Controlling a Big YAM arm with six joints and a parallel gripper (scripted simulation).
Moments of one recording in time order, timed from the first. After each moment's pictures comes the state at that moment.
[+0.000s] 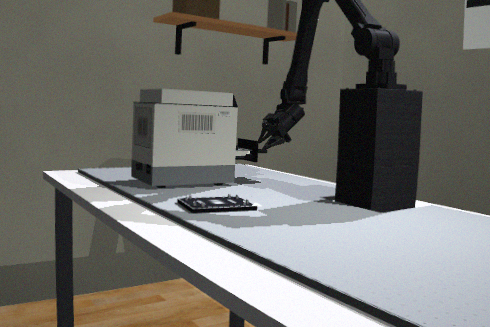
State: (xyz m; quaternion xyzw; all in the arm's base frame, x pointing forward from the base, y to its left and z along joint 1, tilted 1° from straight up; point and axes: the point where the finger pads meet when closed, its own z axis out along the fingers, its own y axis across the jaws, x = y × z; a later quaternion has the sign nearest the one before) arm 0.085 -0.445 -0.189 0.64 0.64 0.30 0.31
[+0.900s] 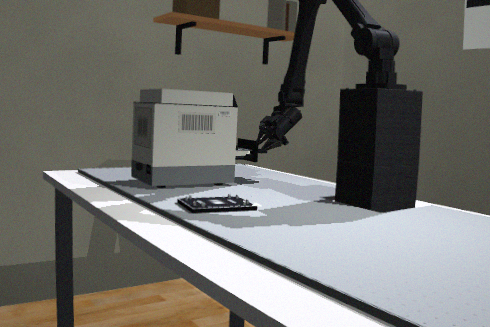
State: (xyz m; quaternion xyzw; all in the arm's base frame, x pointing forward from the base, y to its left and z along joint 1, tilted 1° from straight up) arm 0.097 -0.445 -0.199 0.64 0.64 0.30 0.31
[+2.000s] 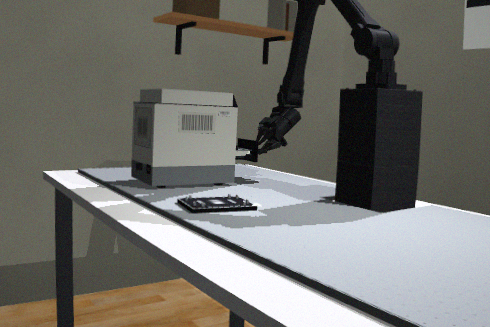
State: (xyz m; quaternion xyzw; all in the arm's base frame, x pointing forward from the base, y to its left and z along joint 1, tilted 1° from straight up) arm 0.102 -0.444 -0.203 0.64 0.64 0.30 0.31
